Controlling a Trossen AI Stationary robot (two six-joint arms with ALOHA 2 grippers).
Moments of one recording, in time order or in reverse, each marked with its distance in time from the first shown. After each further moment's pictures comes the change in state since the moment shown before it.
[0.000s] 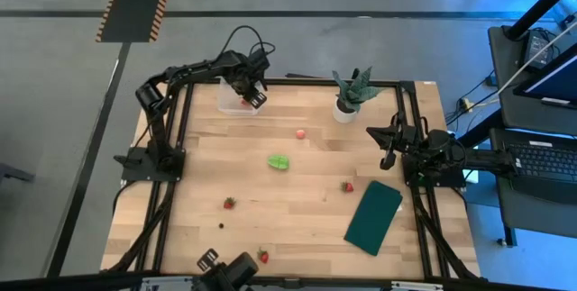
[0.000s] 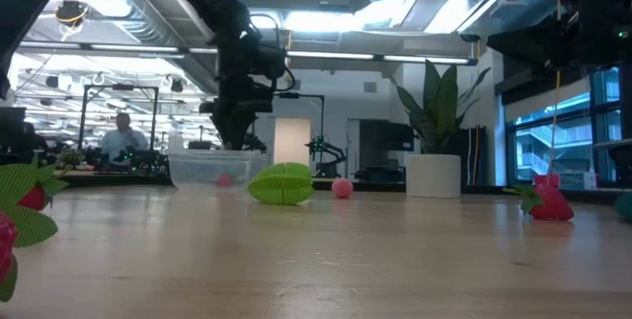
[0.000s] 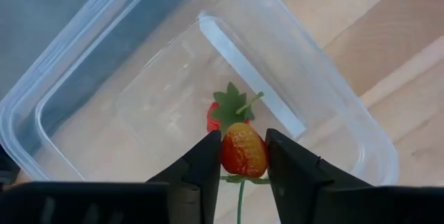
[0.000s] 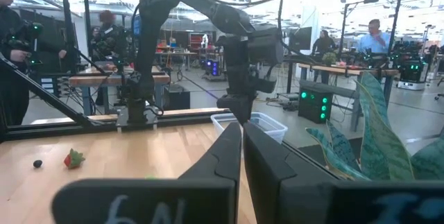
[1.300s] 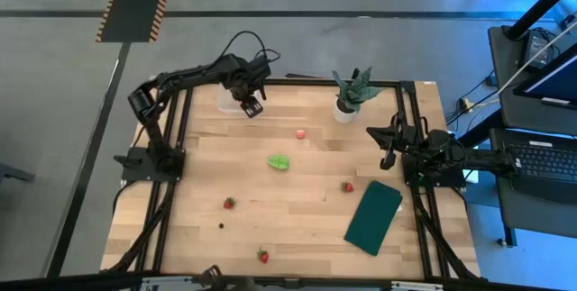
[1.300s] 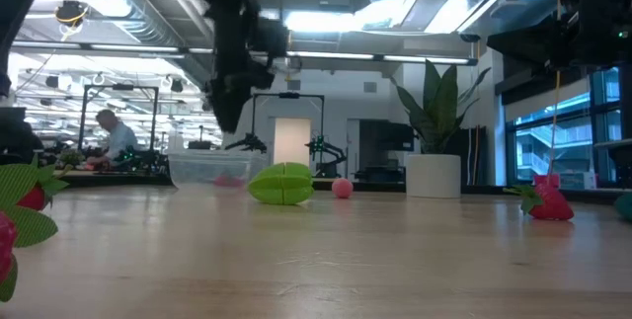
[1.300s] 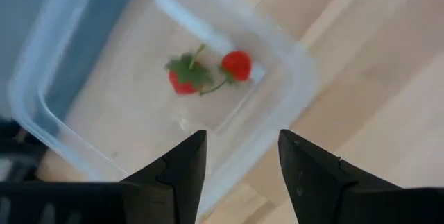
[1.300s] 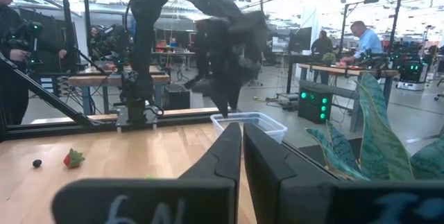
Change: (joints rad) left arm -0.120 -0.111 0.016 -0.148 -0.010 0.105; right arm 0.000 0.000 0.000 0.000 0.000 -0.004
